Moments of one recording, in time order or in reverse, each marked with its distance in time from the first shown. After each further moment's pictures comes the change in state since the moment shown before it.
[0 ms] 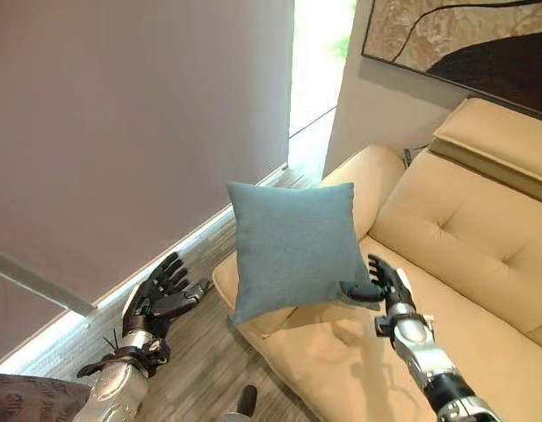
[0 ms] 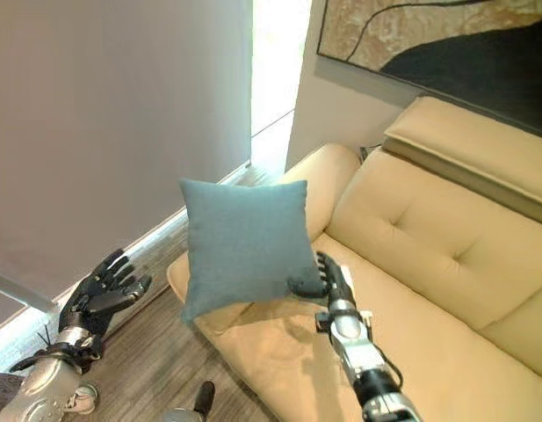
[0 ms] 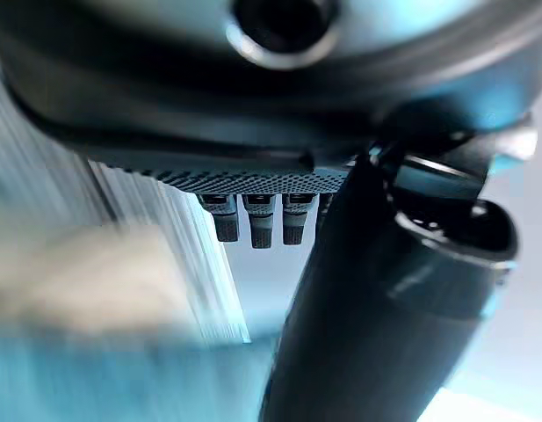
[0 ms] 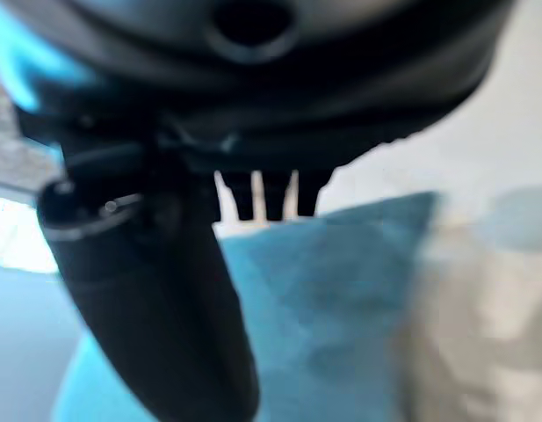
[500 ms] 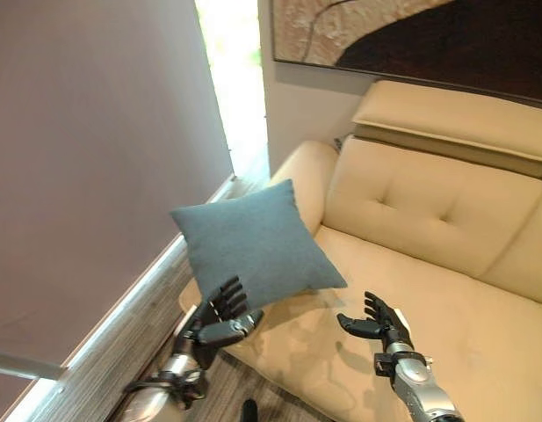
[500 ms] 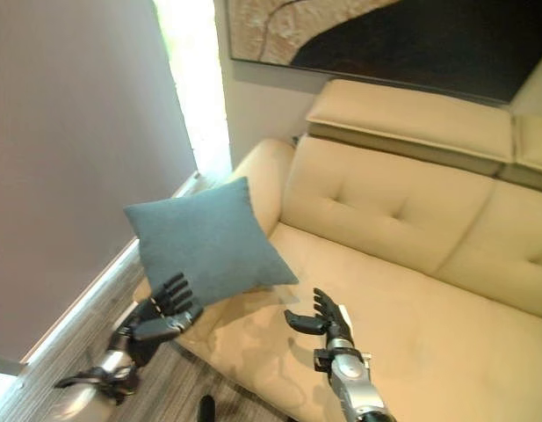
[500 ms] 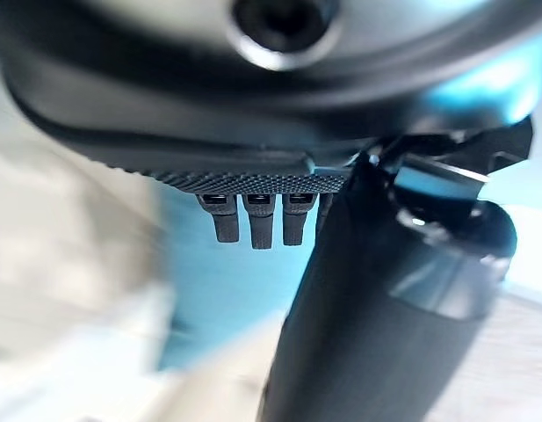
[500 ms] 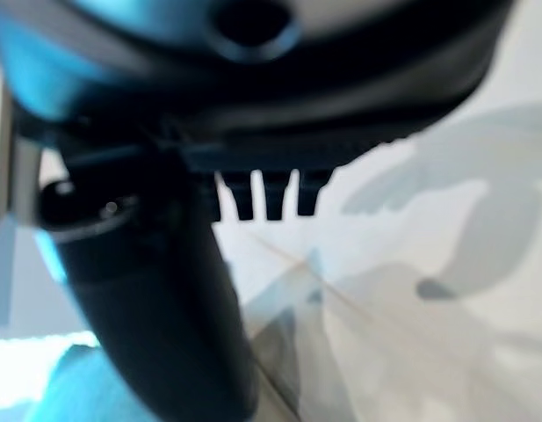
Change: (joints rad) left arm 0.226 0.087 -0.124 -0.424 -0.280 0.024 -0.187; right arm 0.287 0.035 -0.041 -0.070 0.073 0.004 0.071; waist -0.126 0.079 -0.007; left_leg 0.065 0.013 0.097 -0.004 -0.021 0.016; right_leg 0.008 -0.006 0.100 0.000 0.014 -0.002
